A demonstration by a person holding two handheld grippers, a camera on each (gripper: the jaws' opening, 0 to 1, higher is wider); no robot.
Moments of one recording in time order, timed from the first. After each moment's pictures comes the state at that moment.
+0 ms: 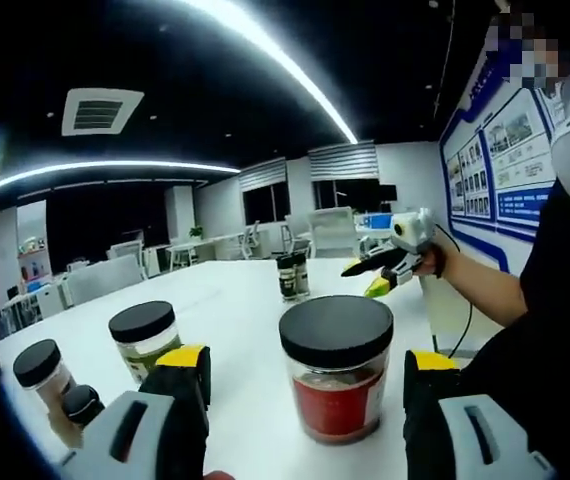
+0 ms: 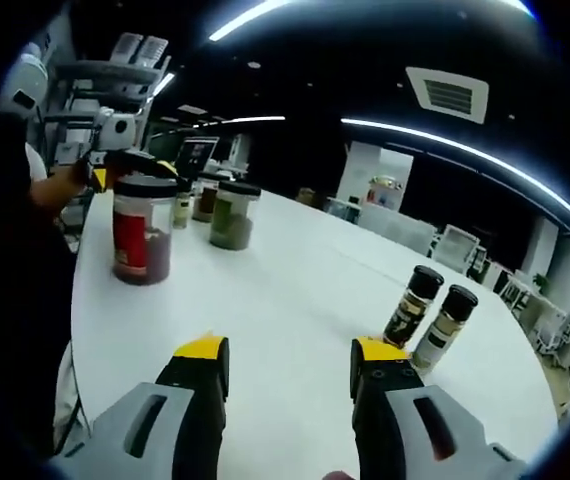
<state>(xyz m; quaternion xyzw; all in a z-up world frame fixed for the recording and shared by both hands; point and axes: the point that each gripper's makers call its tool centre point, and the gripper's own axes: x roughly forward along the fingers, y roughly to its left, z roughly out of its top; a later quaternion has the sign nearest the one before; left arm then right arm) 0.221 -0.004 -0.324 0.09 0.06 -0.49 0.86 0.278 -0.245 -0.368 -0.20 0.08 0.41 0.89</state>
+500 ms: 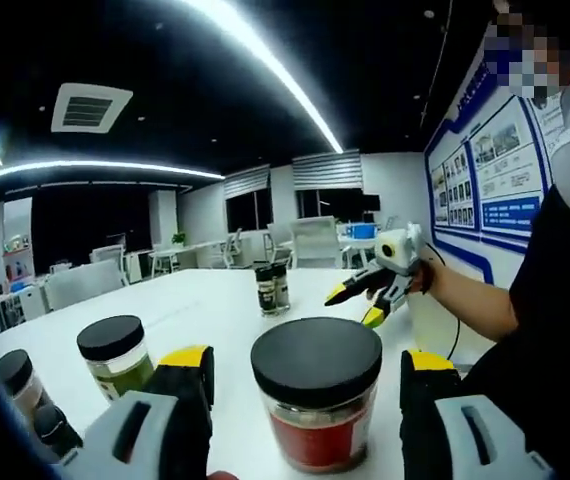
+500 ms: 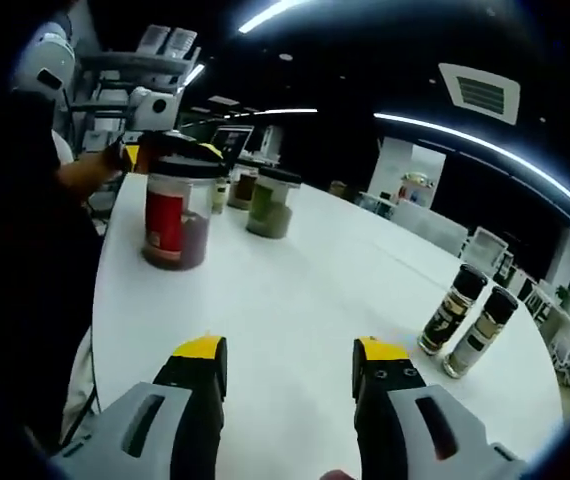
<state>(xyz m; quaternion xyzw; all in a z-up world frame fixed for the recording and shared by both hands) 0.222 -0.034 -0.312 0.06 0.04 -0.53 0.85 0.260 -0.223 -0.390 -0.23 0.10 0.46 0.85</state>
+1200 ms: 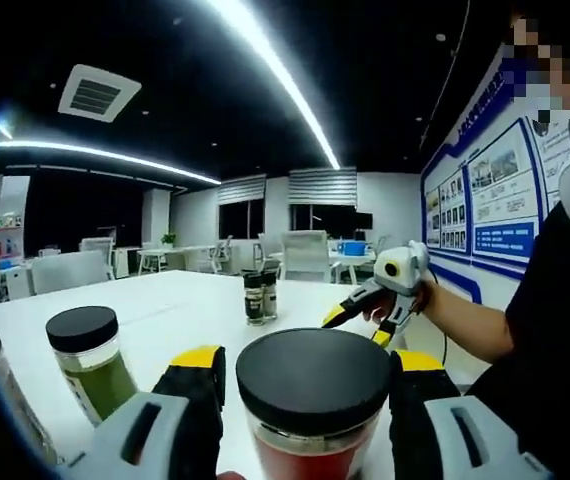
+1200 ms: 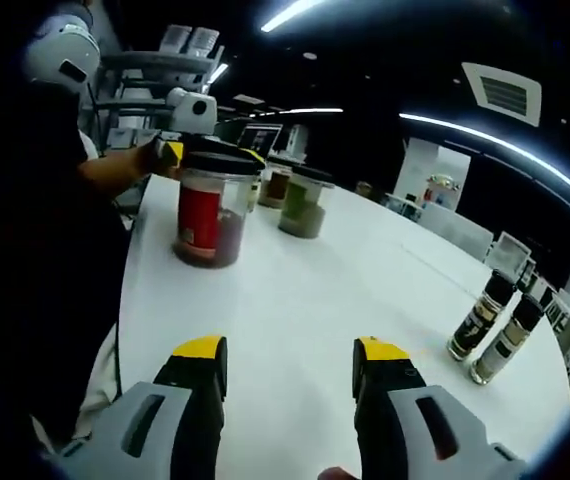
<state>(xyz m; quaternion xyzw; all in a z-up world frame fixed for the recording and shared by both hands) 0.229 -0.050 -0.323 0.03 0.05 -0.55 0.83 0.241 -0.207 -0.397 -0.22 0.10 0.51 0.82</state>
